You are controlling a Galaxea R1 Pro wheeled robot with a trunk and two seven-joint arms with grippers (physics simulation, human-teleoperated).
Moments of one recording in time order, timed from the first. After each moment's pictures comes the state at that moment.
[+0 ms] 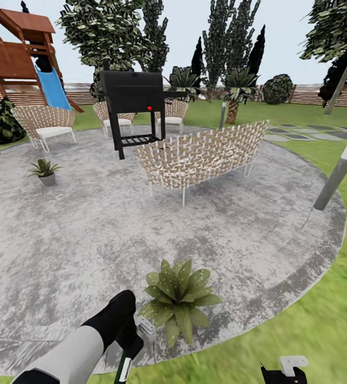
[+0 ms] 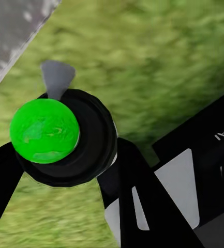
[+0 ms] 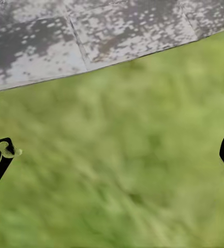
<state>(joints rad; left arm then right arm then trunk) -0.71 -0.11 -0.25 -0.47 -0.83 1.00 -0.91 -0.41 -0.12 -0.95 -0.18 0.90 -0.36 0.16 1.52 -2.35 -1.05</state>
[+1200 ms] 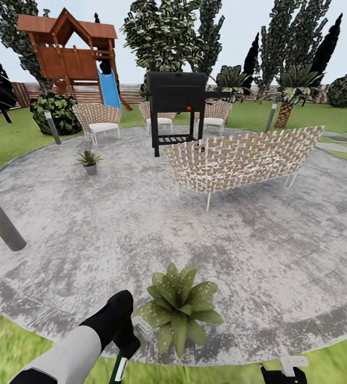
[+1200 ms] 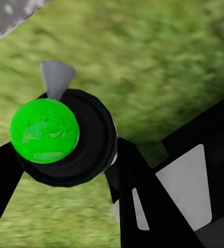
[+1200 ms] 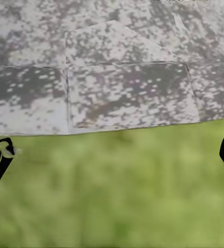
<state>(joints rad) -0.71 -0.10 -0.26 -0.47 -0.83 1.00 -0.90 -0.41 -0.12 -0.95 -0.18 0.90 -0.36 0.16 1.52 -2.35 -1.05</state>
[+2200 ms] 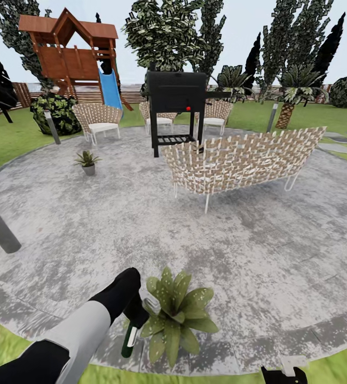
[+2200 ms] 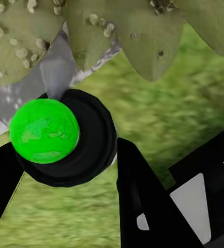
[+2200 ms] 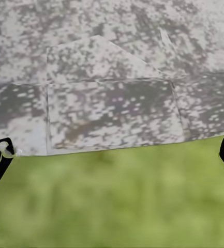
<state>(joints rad) -0.83 -0.14 -0.26 -0.45 -0.83 1.00 -0.91 -0.41 -0.12 -0.95 -0.18 0.90 -0.36 0.16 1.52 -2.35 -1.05</state>
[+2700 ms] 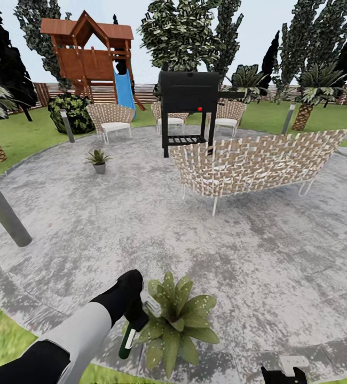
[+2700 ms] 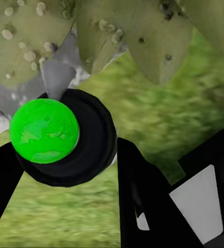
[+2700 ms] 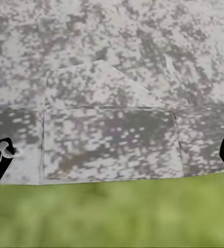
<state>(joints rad) -0.83 -0.14 -0.33 -0.45 -0.82 1.00 -0.91 -0.41 -0.12 -0.95 -0.18 0.90 -0.36 0.16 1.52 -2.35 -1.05</state>
